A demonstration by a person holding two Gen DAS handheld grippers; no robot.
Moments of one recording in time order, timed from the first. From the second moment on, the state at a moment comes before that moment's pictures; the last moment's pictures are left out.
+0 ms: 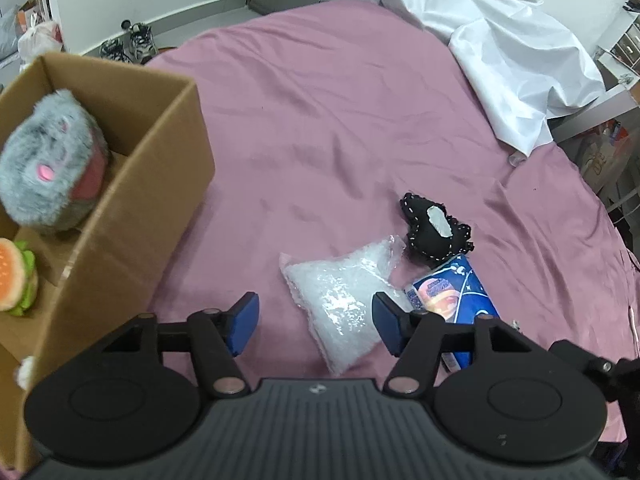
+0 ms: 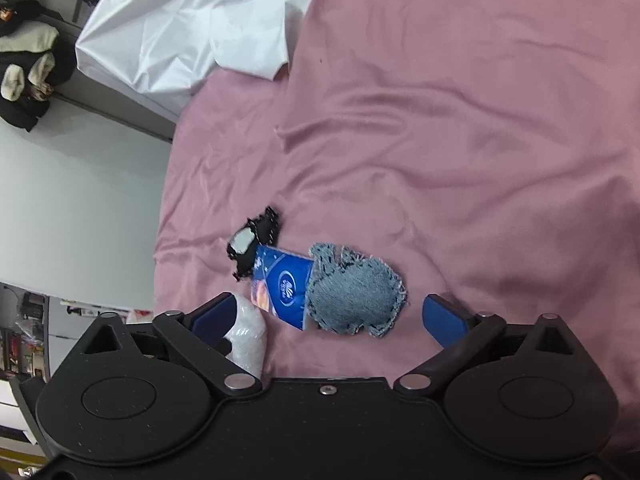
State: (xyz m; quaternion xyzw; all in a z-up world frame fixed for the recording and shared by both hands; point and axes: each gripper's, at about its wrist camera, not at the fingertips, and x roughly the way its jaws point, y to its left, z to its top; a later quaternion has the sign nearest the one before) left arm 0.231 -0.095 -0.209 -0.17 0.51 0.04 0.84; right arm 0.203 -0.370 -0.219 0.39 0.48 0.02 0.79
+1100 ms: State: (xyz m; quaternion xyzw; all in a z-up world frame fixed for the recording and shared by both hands) left arm 0.217 -0.096 -0.181 -0.18 0.50 0.02 0.85; right arm 0.200 -0.360 -0.217 0.35 0.48 0.02 0.80
